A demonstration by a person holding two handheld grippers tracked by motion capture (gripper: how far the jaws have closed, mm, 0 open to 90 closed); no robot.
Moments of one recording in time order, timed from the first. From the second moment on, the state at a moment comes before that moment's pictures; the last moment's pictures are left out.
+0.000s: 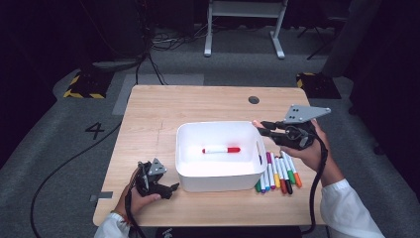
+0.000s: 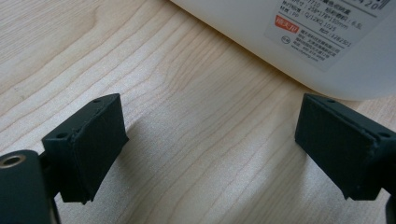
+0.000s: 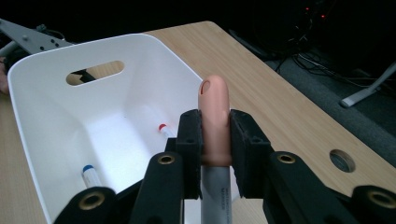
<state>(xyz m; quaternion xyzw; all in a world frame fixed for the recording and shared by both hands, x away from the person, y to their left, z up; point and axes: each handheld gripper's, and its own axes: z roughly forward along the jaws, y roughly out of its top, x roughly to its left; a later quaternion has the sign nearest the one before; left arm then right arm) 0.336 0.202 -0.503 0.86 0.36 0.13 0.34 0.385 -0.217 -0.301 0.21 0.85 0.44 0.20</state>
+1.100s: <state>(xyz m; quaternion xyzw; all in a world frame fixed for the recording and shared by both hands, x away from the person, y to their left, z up) 0.336 0.202 -0.503 0.86 0.36 0.13 0.34 0.376 -0.113 -0.338 0.09 0.92 0.36 0.11</state>
